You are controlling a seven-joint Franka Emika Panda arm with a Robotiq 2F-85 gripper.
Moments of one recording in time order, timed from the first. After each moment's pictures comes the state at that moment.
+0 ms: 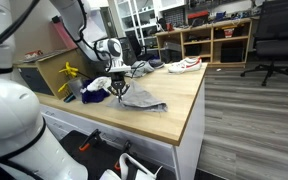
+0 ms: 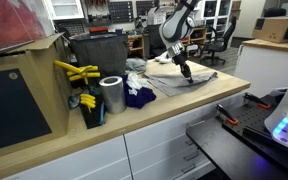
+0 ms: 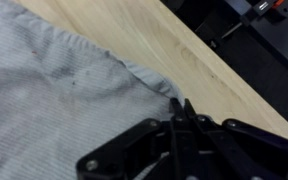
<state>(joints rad) 0.06 0.41 0.17 -2.14 -0.17 2.00 -0.42</state>
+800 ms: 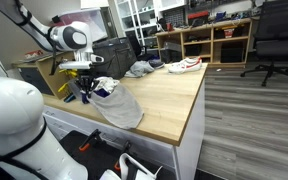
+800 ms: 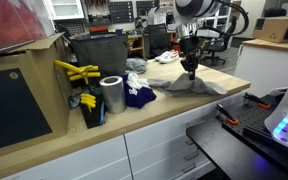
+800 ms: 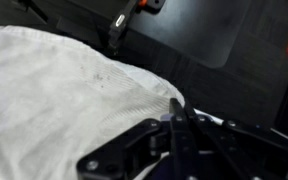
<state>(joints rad) 0.17 -0.15 0.23 -2.58 0.23 2.15 -0.17</state>
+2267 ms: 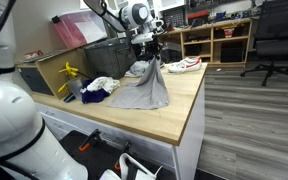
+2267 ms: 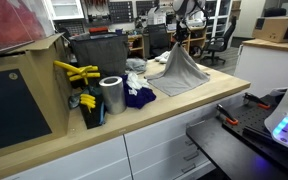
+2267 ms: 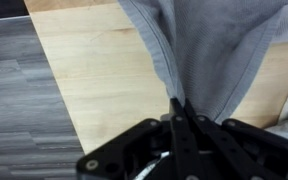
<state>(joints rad) -0.02 0.42 -0.06 -1.76 -0.07 2.39 0.08</state>
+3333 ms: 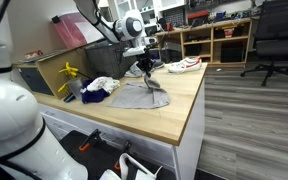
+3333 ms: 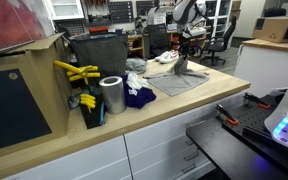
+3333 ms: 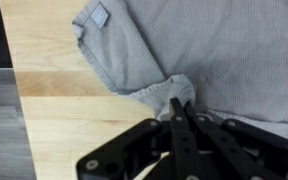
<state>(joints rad) 0.03 0.38 -0.05 -1.96 -0.10 2.27 0.08</state>
